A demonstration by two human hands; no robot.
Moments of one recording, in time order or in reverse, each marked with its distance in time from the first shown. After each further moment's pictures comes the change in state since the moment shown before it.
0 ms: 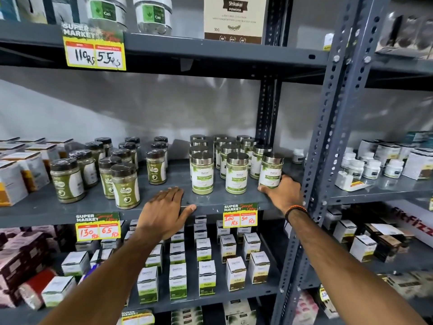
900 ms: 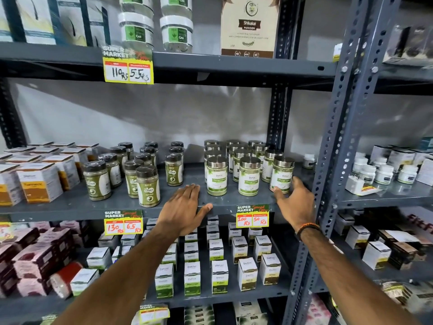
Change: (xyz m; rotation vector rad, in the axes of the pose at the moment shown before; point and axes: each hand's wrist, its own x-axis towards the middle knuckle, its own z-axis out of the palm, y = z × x) left_hand -0.008 0.007 -0.026 -0.110 -0.054 -0.018; right_hand -0.044 -0.006 -0.005 0.076 0.156 -0.152
